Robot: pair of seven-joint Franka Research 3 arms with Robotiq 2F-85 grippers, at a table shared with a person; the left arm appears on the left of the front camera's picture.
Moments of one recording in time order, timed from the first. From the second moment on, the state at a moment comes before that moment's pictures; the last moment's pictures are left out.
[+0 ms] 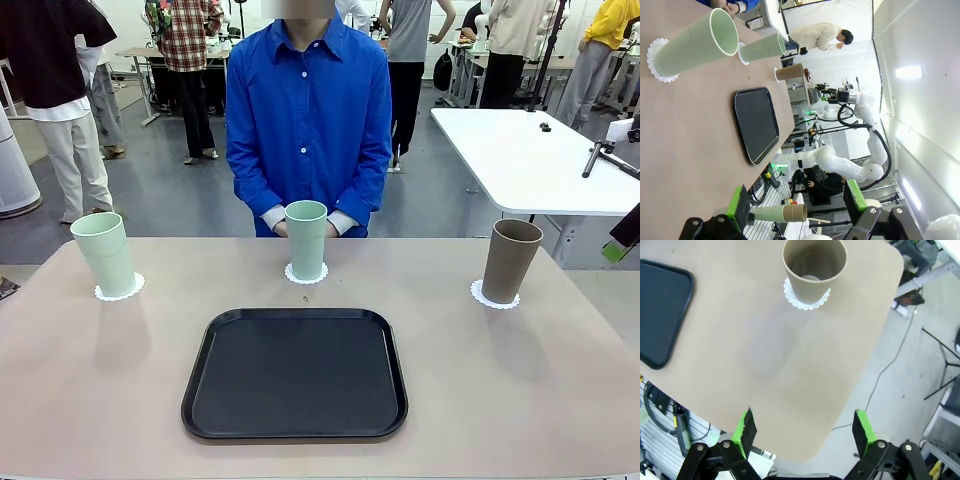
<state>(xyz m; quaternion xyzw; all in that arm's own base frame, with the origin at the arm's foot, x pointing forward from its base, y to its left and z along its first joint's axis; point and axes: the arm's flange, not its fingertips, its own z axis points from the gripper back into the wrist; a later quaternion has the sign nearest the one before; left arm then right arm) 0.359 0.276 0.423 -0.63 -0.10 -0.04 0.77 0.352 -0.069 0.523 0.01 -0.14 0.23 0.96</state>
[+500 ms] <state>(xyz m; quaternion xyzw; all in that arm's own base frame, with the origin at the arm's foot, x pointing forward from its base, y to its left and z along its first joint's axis) 0.359 0.276 0.423 -0.63 -0.10 -0.04 0.77 0.352 -0.068 0.523 0.01 -0.14 0.23 0.96</state>
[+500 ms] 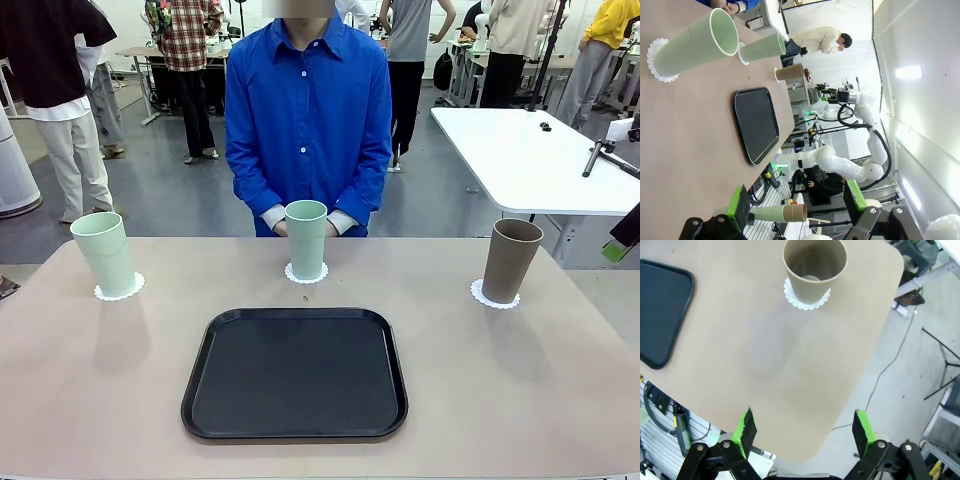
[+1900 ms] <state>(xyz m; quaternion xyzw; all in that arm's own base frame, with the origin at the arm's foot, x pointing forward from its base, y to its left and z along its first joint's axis) 0.358 0.277 0.423 -0.63 -0.10 -0.04 0.77 0.362 -0.304 0.427 0.54 -0.14 0.07 0.83</state>
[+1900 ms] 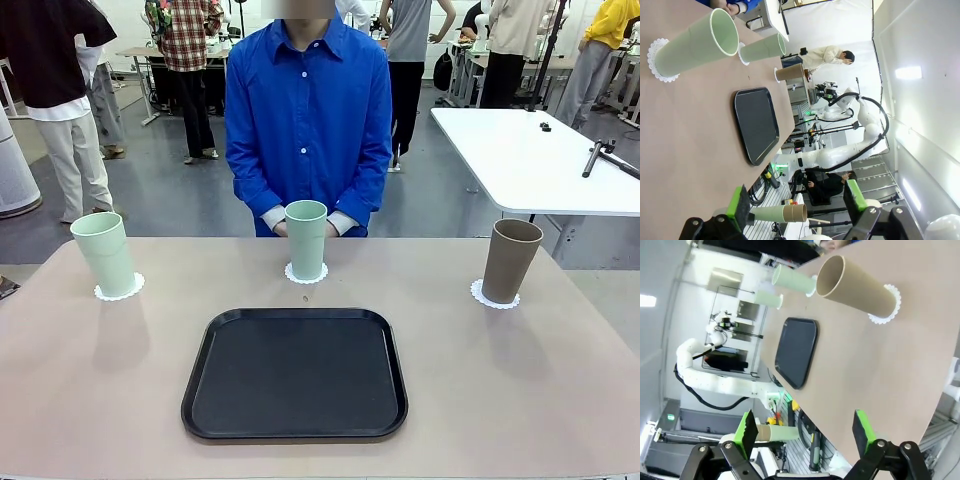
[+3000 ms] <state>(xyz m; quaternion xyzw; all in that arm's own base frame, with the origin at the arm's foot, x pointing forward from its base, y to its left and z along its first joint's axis) 0.358 0.277 0.423 -0.63 -0.10 -0.04 0.77 0.383 -0.335 0.402 0.58 -0.15 0.06 0.80</state>
